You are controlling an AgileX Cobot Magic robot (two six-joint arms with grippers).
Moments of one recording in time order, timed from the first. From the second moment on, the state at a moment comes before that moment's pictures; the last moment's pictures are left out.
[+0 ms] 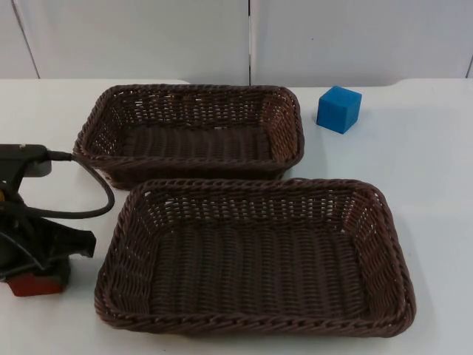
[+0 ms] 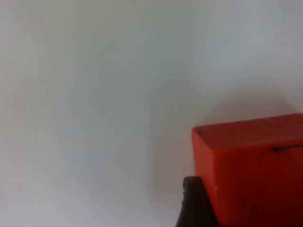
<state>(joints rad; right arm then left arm) 0.03 0.00 -0.52 -0.02 1.08 -0.04 -0.16 1.87 -0.65 0.28 0.17 -0.44</state>
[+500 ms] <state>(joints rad) 0.03 0.00 -0.52 -0.02 1.08 -0.04 -0.16 1.54 -0.65 0.24 0.25 -0.44</state>
